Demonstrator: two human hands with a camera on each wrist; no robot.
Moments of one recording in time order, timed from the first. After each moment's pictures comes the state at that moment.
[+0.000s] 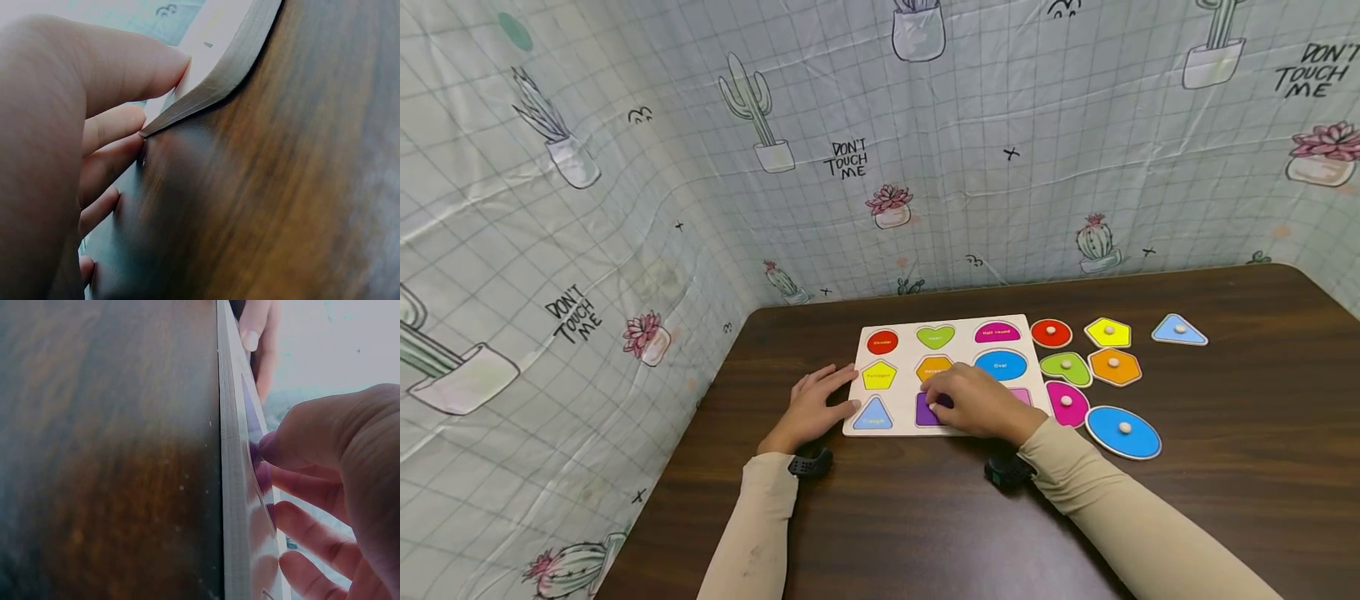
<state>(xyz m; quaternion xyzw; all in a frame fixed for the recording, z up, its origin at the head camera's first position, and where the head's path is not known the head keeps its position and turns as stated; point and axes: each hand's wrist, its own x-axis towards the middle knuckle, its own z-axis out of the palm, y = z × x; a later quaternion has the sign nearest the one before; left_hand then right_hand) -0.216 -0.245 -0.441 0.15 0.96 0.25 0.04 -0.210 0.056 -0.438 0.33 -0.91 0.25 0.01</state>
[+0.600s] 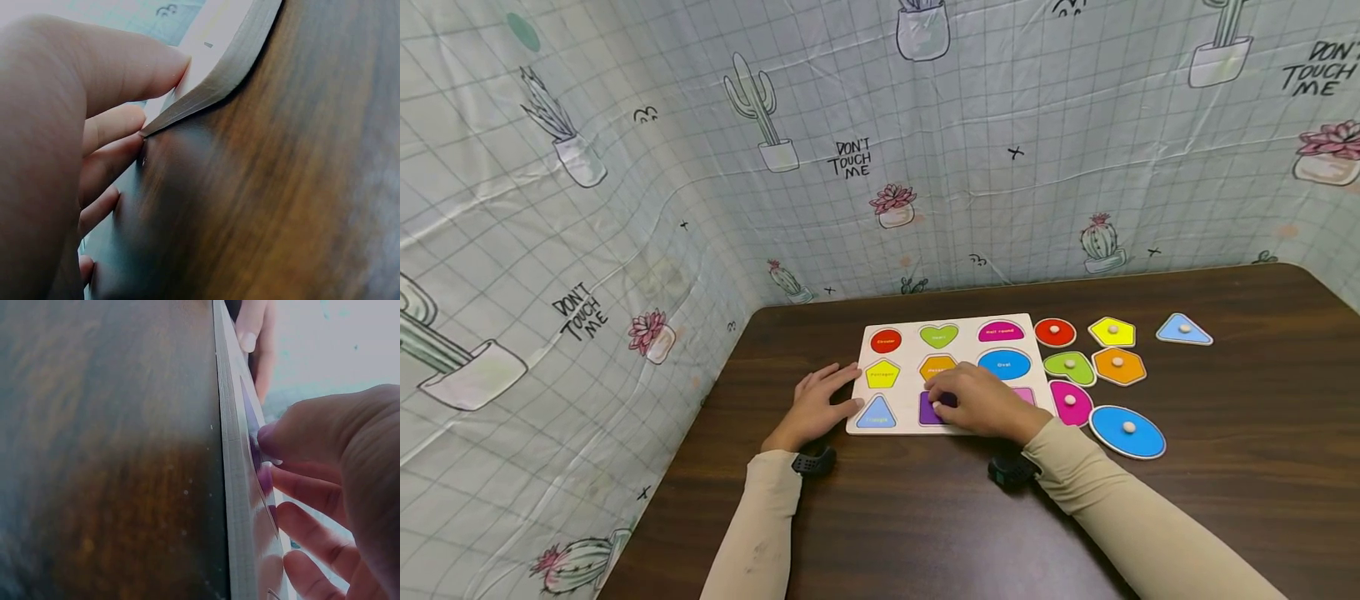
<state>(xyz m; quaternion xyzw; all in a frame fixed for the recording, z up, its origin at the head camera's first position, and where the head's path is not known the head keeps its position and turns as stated) -0.217 -0.245 -0.443 0.15 0.96 0.24 0.03 -0.212 0.057 -0.440 0.33 -0.90 0.27 0.00</state>
